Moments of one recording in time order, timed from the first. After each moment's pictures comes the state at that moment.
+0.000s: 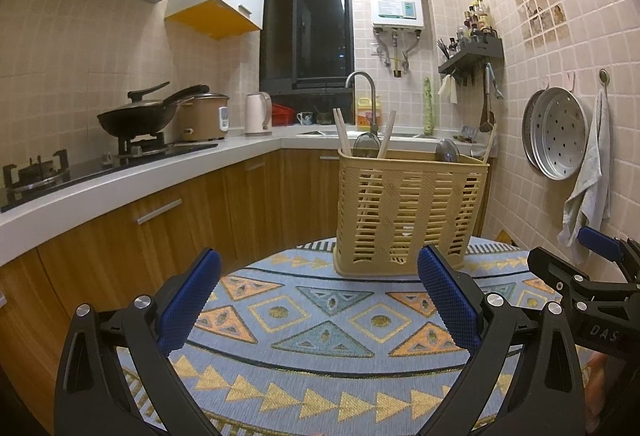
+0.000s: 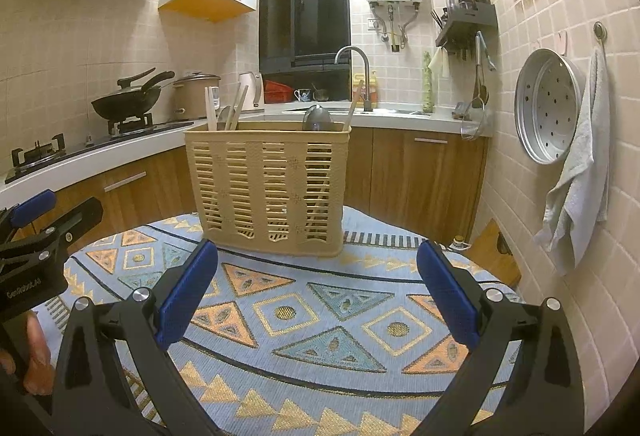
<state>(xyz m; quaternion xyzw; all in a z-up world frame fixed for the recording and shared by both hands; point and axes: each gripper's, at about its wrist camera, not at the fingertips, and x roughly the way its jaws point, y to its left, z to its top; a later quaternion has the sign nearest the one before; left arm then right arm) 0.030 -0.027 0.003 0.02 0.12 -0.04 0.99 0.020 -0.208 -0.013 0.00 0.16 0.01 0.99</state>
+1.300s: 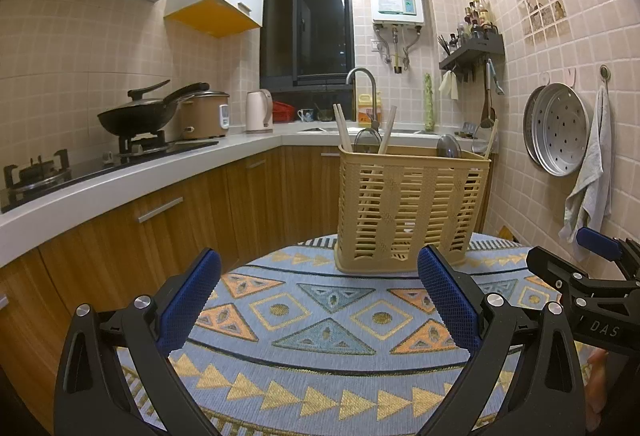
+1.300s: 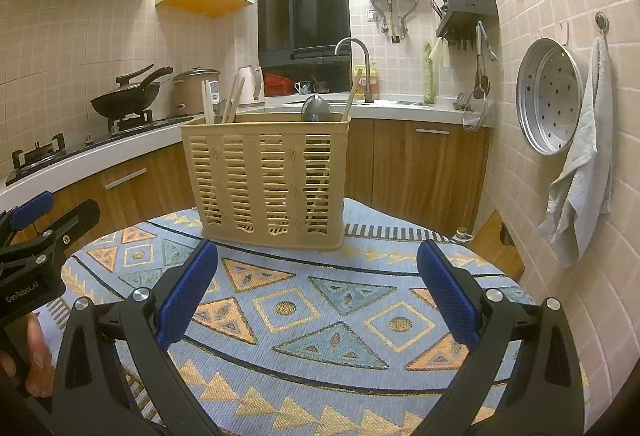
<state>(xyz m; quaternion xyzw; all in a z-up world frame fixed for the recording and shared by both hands) 0.031 -0.023 0.003 0.02 0.13 -0.04 0.99 0.025 -0.206 -0.016 0.01 0.18 0.01 0.98</state>
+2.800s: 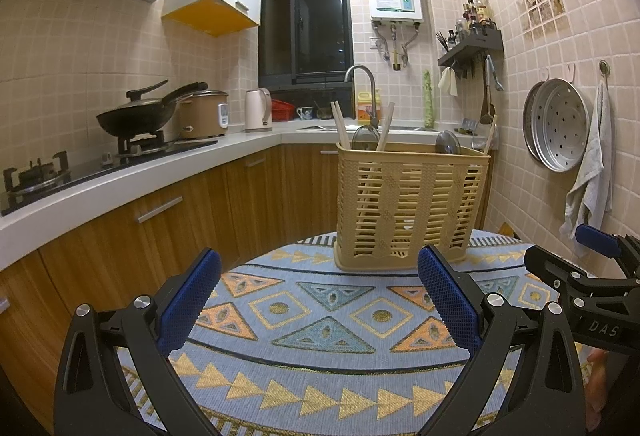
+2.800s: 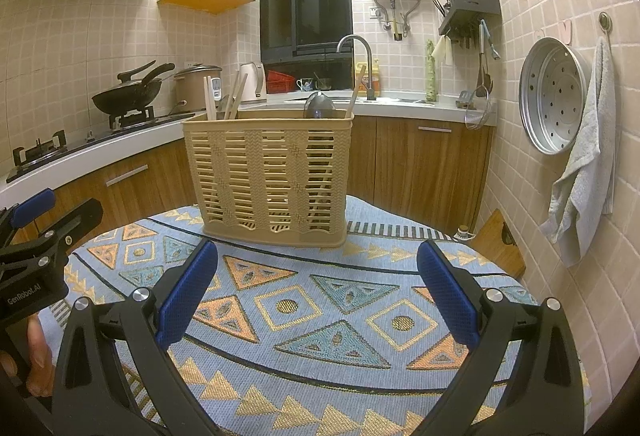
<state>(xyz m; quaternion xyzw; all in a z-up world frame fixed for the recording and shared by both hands) 0.035 -0.021 -0.001 0.02 0.13 -0.05 0.99 0.026 -0.207 -0.016 0.00 0.18 0.01 0.98</state>
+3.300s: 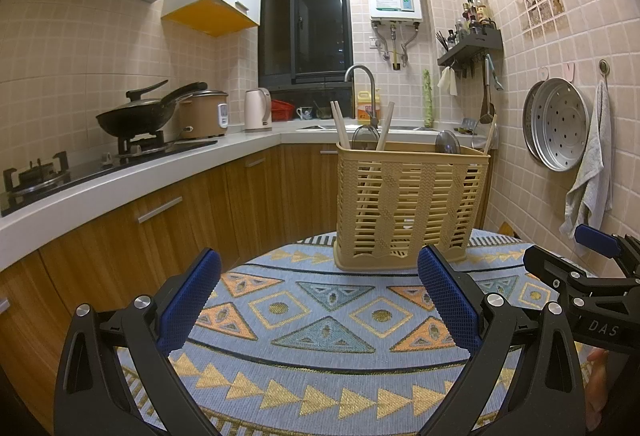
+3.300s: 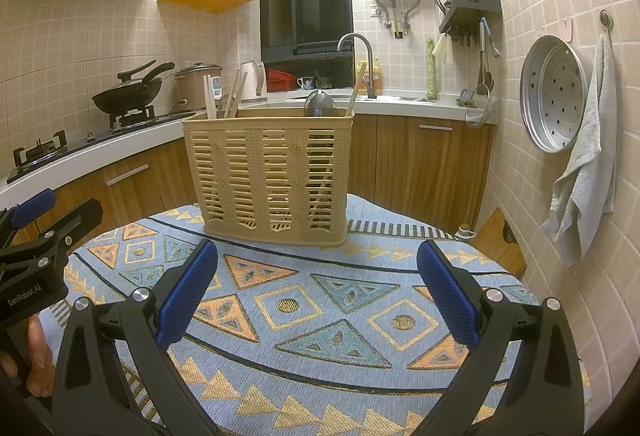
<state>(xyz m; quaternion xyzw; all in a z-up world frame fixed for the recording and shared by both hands) 0.035 -0.021 0.000 0.02 0.13 -0.05 0.99 0.026 -0.206 -0.015 0.00 0.18 0.02 0.98</state>
